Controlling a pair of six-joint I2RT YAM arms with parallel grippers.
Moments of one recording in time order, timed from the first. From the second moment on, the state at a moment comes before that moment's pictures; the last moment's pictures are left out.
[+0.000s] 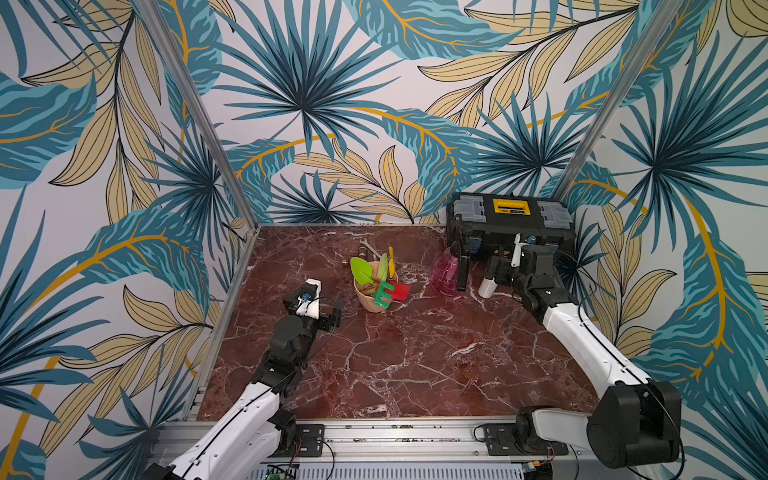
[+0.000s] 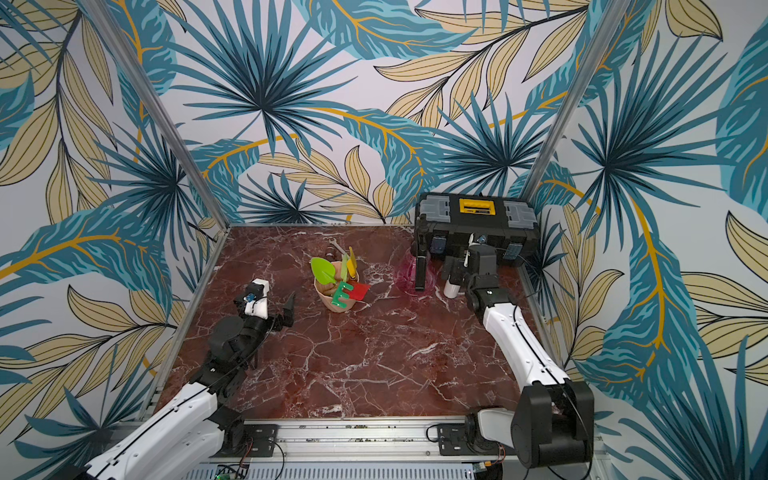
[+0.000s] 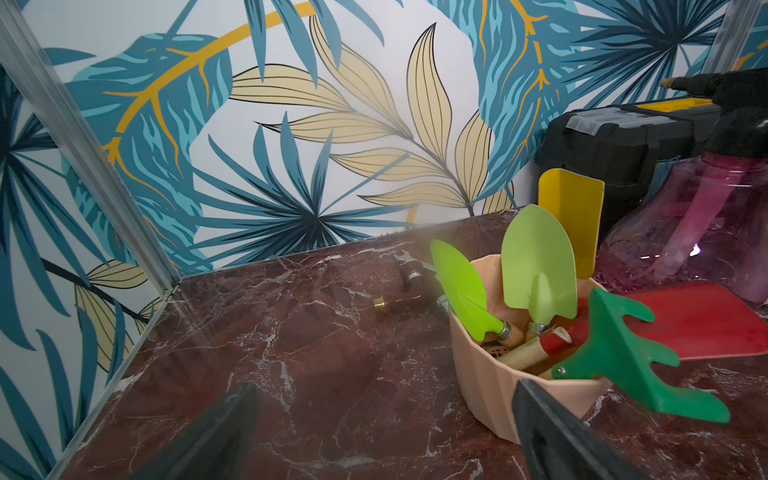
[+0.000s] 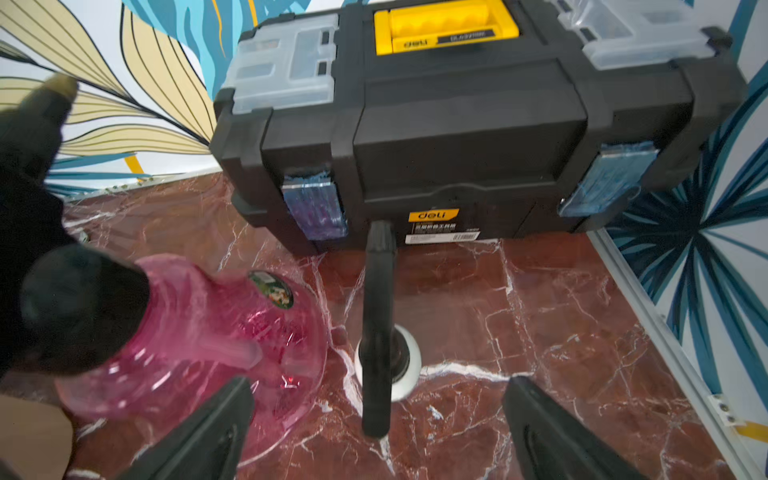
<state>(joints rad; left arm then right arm) -0.34 0.78 0.30 0.39 -0.17 0.06 0.20 1.25 0.90 -0.19 0.15 0.20</state>
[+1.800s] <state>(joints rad) -0.09 1.57 0.30 1.08 -0.13 0.10 0.05 1.51 0.20 1.24 0.05 -0.04</state>
